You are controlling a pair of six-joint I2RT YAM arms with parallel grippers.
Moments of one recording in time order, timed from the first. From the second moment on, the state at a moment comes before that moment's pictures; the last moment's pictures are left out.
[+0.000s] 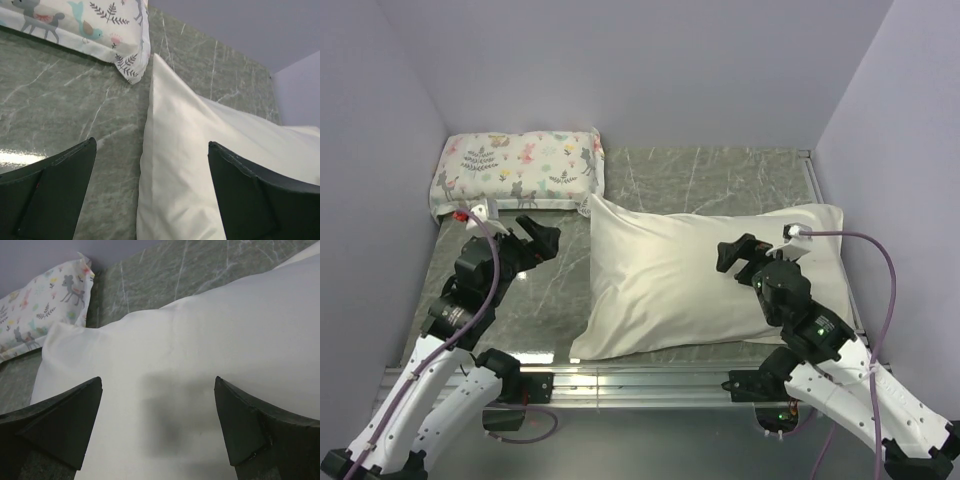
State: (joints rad) left arm -0.41 0.61 0.76 -0.40 -0.23 -0.65; right arm 0.70 0.54 0.63 -0.40 0.60 0.64
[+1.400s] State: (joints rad) left arm -0.50 0.91 0.66 -0.24 -0.17 -0.77; right arm 0.67 1.11 0.86 -0.36 0.33 0.58
